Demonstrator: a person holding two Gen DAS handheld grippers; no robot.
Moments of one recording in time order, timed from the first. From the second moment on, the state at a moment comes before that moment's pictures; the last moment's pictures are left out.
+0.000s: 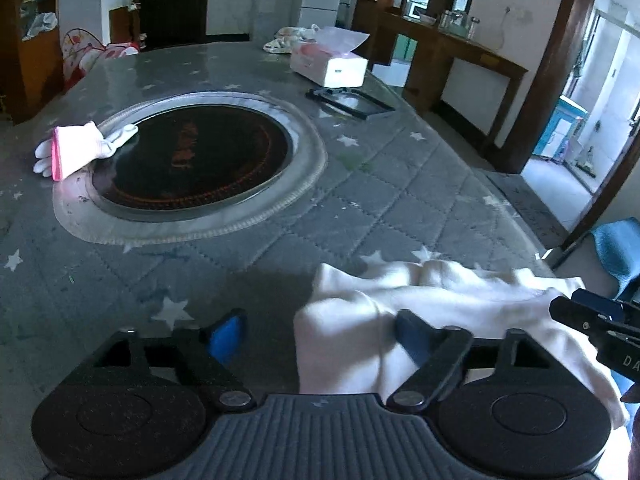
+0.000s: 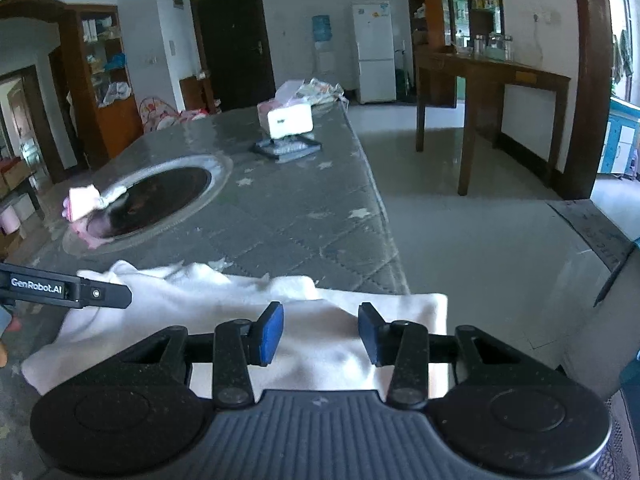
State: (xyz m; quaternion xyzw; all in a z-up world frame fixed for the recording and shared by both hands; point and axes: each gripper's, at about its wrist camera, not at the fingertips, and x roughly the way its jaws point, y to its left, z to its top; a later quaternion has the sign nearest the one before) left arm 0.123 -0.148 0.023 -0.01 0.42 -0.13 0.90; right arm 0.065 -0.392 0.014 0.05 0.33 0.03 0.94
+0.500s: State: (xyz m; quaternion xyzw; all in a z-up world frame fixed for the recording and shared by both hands) left arm 0.098 -0.144 0.026 0.01 0.41 -0.13 0.90; right arm 0.037 -0.379 0.021 0.05 0.33 0.04 0.94
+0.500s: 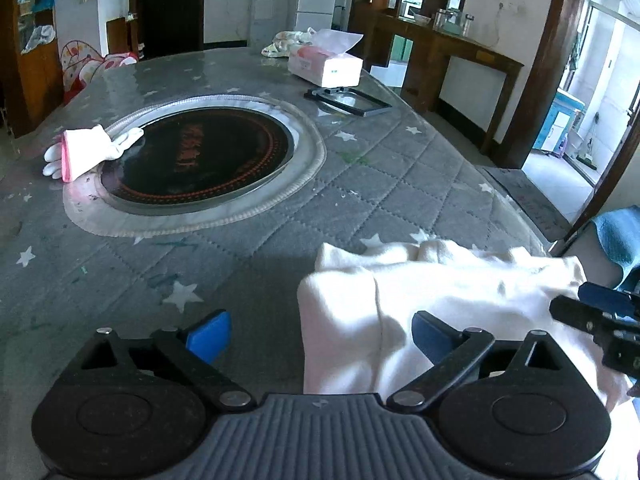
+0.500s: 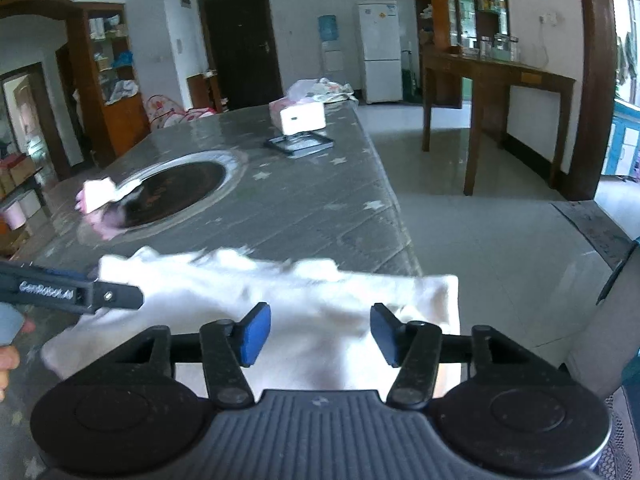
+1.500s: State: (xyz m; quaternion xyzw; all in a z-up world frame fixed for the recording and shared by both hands) left arm 0.012 -0.131 0.032 0.03 0.39 -0.14 0.91; right arm -0.044 -0.337 0.019 0.02 0.33 0.06 0.94
